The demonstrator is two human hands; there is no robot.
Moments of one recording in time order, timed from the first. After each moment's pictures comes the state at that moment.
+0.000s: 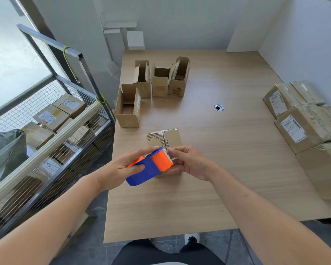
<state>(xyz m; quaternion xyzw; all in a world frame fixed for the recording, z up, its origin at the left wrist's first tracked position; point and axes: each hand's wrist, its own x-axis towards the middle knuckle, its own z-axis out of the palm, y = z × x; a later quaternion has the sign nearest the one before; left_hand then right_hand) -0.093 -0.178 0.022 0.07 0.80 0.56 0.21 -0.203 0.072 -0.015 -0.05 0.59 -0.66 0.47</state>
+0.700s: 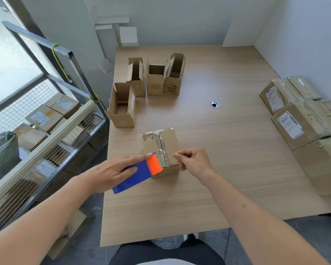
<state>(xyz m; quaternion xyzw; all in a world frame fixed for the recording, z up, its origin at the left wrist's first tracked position) -0.106 -0.193 0.010 0.12 0.90 0.35 0.23 -0.204 0.087 -0.046 0.04 0.77 -0.59 0.22</state>
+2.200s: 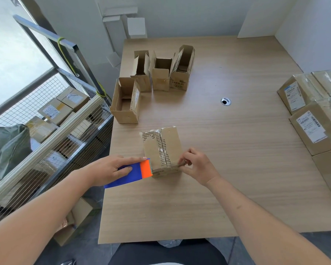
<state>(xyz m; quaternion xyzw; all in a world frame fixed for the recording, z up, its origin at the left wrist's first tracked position) -0.129 -0.204 -0.026 0.06 0.92 0.25 0.31 -0.238 0.125 -0.120 -0.31 0.86 -0.39 0.11</state>
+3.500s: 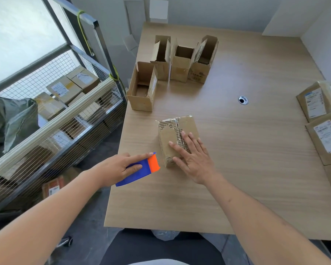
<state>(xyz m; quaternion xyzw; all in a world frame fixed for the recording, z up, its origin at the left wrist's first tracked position) -0.080 -0.216 -0.068 0.00 0.92 0.31 0.25 -0.217 0.073 -0.127 -0.37 0.92 -0.10 0.10</state>
